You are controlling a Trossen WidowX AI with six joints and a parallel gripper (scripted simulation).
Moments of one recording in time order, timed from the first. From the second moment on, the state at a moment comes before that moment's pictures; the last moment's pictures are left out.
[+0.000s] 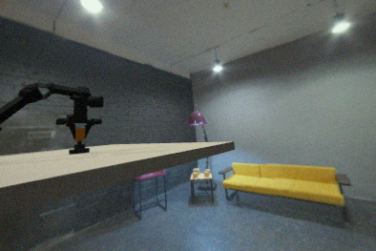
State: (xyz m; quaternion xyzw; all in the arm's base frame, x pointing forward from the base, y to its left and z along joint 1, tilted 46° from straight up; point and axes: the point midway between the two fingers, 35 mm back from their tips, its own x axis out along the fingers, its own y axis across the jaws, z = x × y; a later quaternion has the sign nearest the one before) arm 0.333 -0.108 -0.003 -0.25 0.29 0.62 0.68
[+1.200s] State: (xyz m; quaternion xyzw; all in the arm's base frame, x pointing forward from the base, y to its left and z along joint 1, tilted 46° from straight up) arm 0.333 -0.104 -0.005 -0.26 0.28 0.63 0.68
